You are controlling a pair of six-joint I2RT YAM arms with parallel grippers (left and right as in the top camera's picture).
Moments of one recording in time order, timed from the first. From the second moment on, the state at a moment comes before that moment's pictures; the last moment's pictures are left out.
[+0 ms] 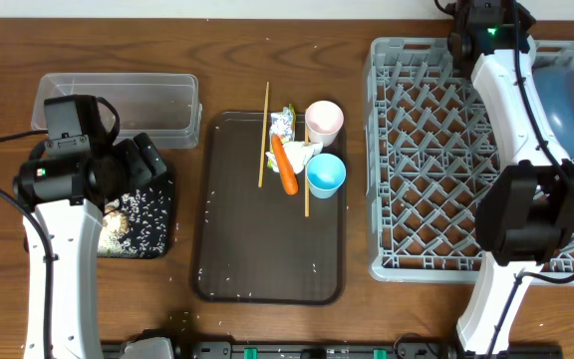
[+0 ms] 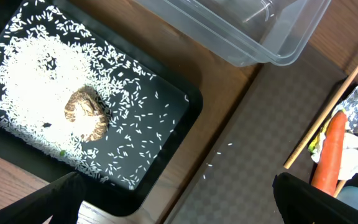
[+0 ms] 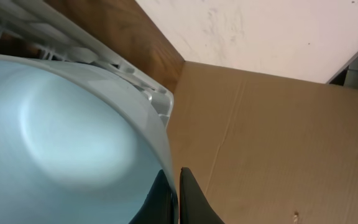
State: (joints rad) left arm 0.18 1.30 1.23 -1.07 0.02 -0.38; right arm 0.04 2.16 1.99 -0.61 0.88 -0.93
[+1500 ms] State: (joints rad) left arm 0.18 1.30 1.23 -1.07 0.02 -0.38; right arm 0.04 2.37 1.99 -0.07 1.29 -1.17
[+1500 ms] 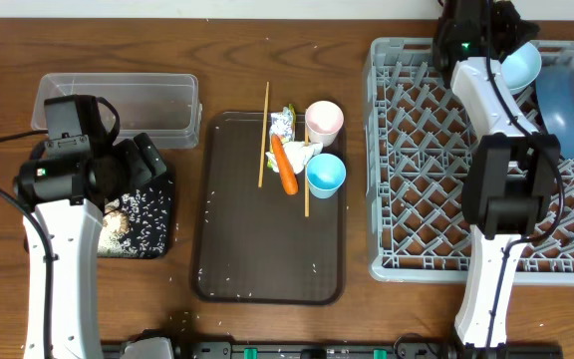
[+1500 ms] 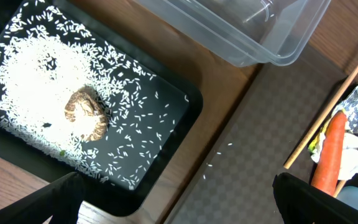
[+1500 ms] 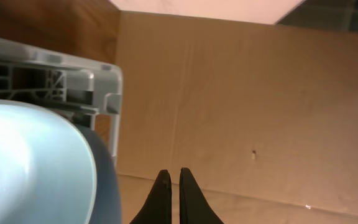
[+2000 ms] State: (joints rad) left arm 0.18 1.30 1.24 -1.07 0.02 -0.38; right arm 0.13 2.37 1.99 0.42 1.52 -1.16
